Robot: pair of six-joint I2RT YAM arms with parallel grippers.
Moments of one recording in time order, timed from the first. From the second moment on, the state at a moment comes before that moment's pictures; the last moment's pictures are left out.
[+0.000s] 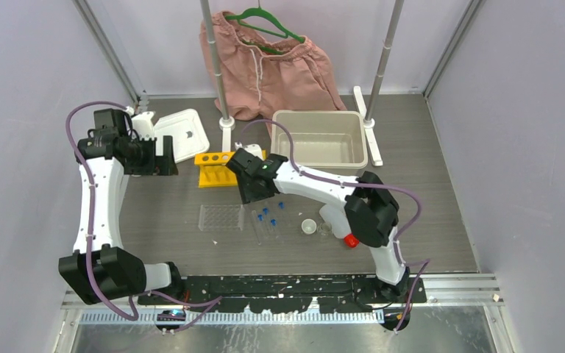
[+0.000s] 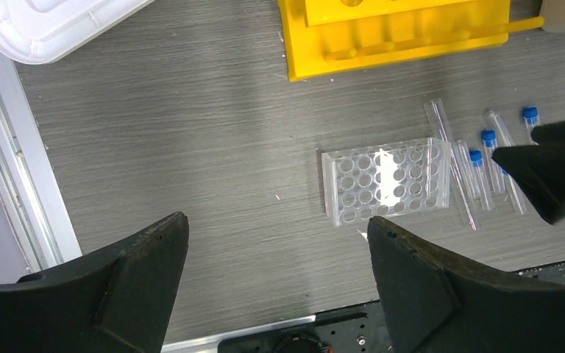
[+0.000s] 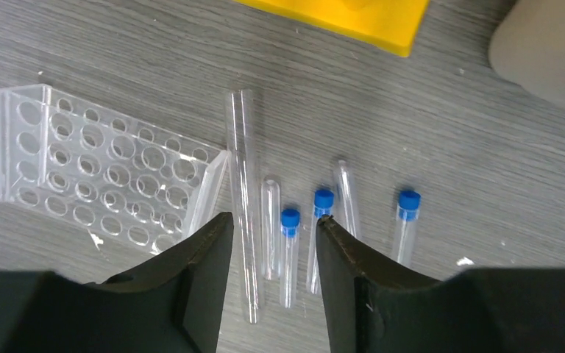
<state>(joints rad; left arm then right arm) 0.22 1.30 1.37 -1.09 0.29 0.20 1.00 1.97 1.64 -0.74 0.25 0.63</state>
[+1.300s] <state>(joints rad) 0.22 1.20 1.37 -1.15 0.37 0.27 1.00 2.26 1.81 -0.69 0.23 0.63</state>
